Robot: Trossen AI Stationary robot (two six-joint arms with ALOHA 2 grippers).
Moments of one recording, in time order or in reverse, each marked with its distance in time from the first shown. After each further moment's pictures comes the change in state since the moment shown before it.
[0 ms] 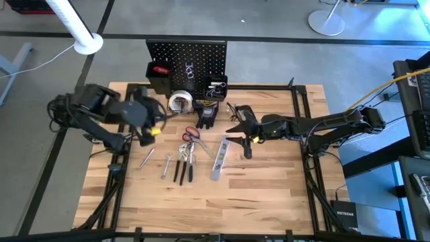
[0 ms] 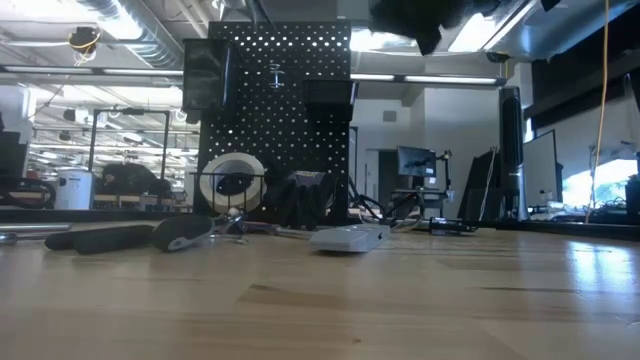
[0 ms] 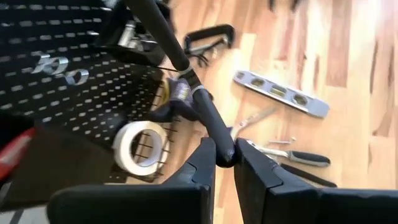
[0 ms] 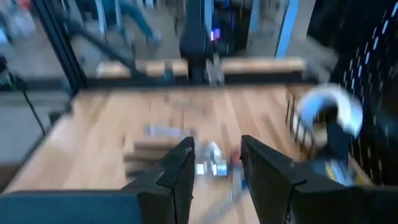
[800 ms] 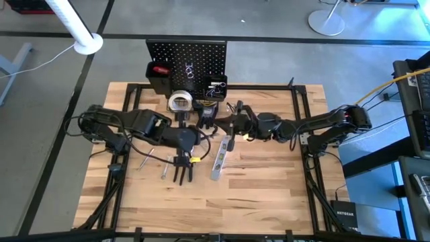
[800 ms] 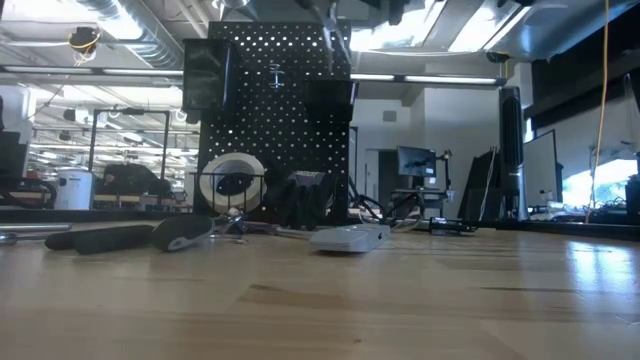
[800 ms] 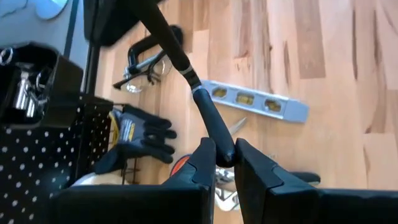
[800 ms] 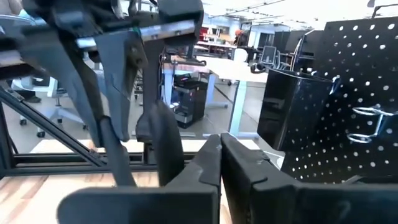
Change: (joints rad) left arm -0.016 0.302 -0.001 0.233 0.081 0.170; right arm -0.001 0.204 0.093 0.448 0.184 -0.171
